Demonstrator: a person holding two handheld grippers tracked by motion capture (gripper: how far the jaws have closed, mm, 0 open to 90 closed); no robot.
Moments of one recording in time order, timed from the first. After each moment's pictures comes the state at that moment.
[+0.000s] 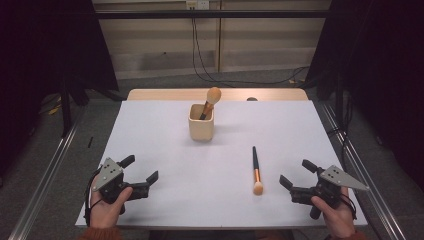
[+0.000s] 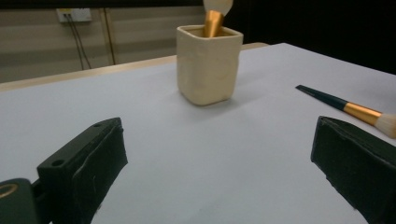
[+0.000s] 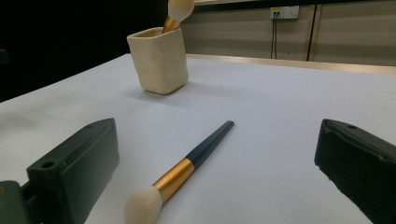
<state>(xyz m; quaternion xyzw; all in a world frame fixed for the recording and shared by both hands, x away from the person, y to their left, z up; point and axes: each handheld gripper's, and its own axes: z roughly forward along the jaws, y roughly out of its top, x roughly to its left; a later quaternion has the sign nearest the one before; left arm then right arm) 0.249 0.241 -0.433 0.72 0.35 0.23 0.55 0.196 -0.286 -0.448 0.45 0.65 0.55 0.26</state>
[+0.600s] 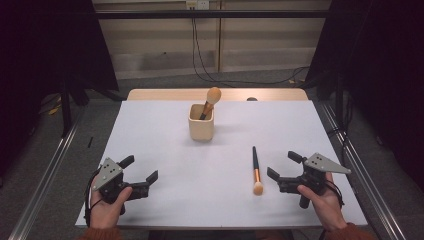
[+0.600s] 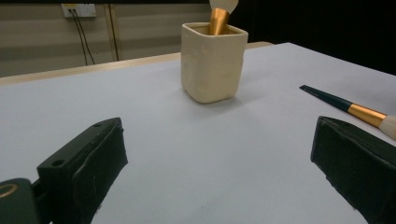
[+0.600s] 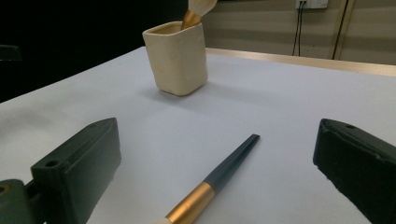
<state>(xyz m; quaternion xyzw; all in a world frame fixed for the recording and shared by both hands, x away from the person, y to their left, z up) 0.249 0.244 -0.434 0.72 0.37 0.23 0.54 0.228 -0.263 -0.441 0.43 0.68 0.55 0.23</state>
